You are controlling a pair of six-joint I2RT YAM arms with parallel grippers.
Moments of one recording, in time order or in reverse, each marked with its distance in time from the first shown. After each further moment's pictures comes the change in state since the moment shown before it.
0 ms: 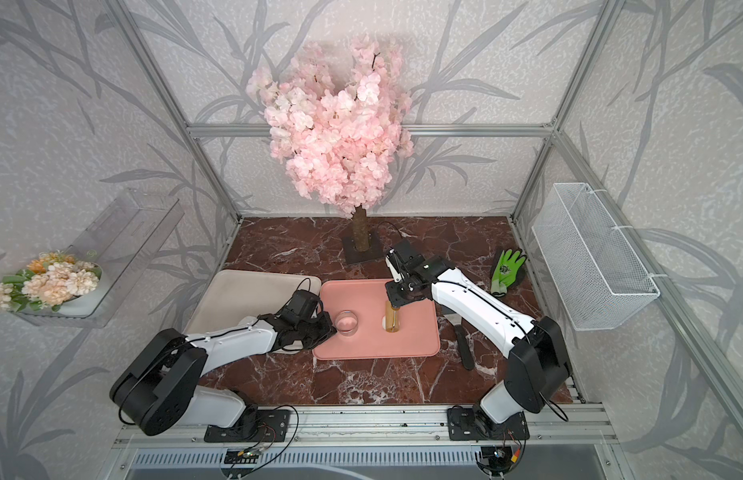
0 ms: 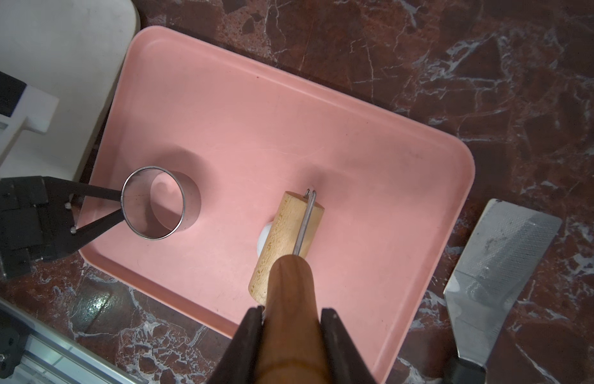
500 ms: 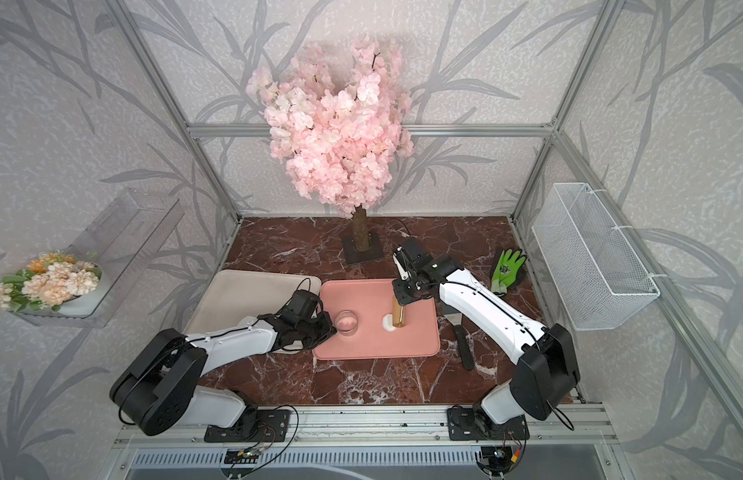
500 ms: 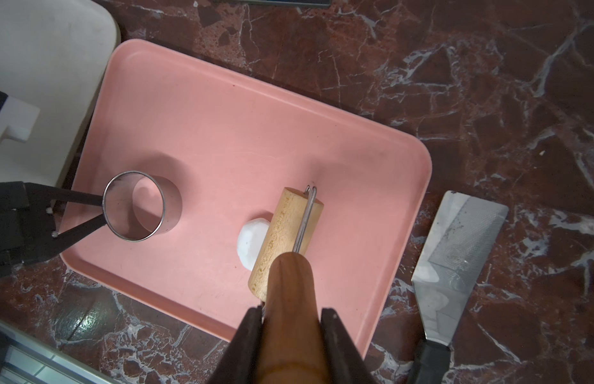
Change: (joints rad) left arm 0.000 0.000 0.000 0.000 0.000 0.000; right arm -0.044 -0.057 -0.010 -0.030 0.044 -0.022
